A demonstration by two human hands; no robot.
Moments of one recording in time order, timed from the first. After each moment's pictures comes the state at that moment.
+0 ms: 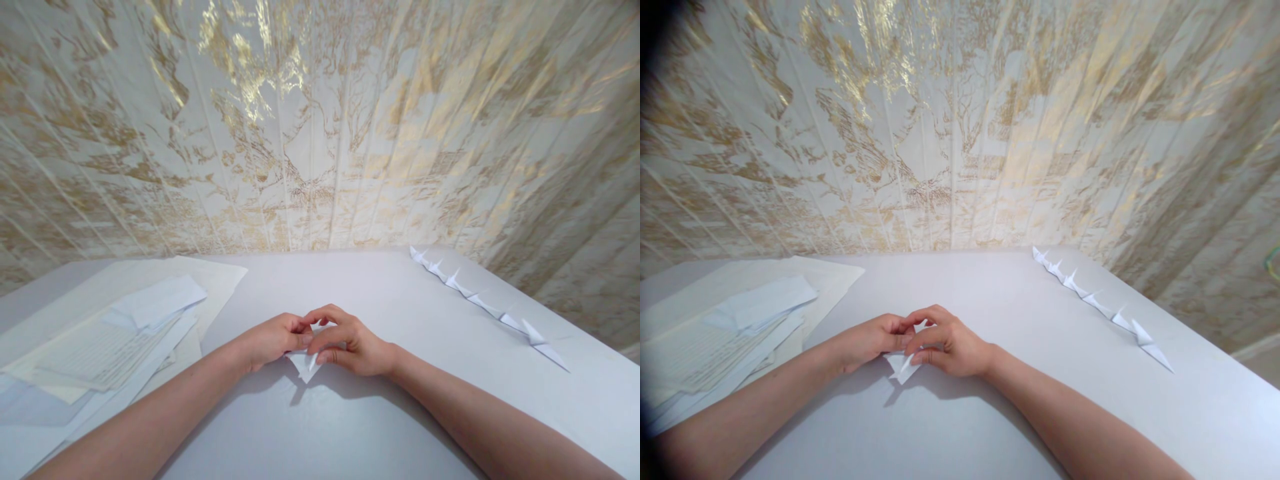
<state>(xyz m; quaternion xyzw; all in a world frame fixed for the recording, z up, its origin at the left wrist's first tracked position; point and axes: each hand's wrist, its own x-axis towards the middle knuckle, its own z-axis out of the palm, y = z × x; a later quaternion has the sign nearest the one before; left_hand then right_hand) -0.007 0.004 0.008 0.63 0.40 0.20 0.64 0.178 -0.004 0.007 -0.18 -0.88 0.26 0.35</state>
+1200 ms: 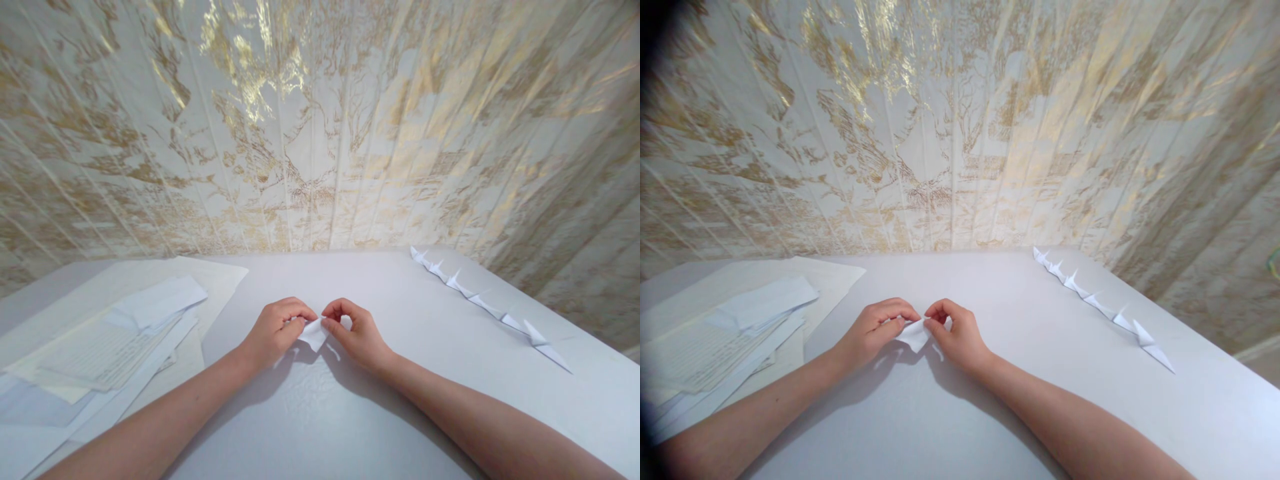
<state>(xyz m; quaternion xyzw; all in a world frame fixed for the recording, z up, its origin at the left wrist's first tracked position) -0.008 0.001 0.019 0.81 0.39 0.35 0.26 0.166 -0.005 -0.007 -0.43 -0.70 0.33 0.47</state>
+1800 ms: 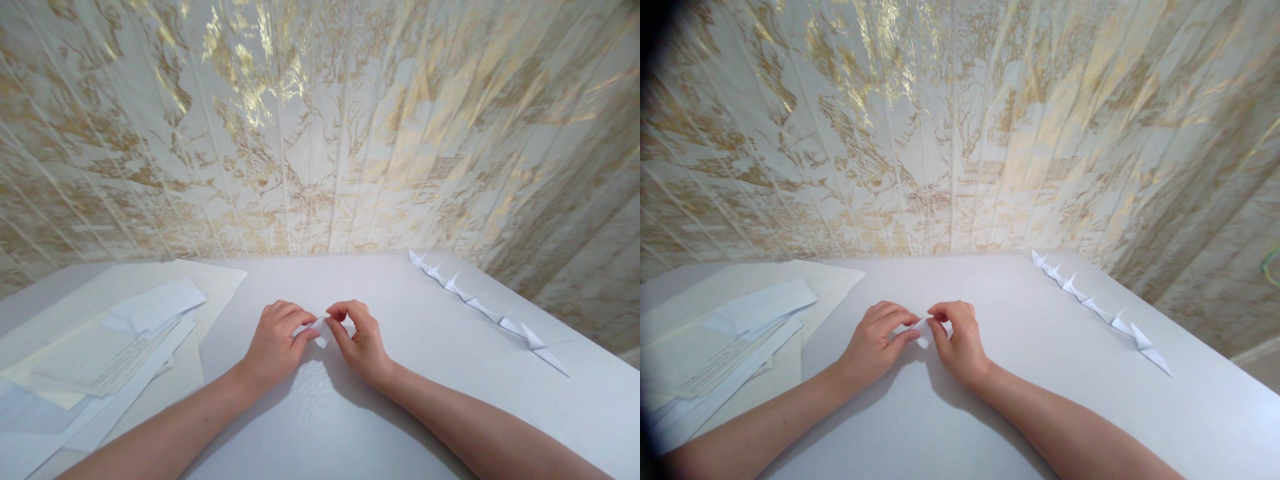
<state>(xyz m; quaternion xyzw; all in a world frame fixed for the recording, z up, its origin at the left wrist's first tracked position) 0.000 -0.004 0.001 0.83 0.39 0.40 0.02 0.166 -0.010 -0.011 -0.41 -0.74 0.06 0.53</state>
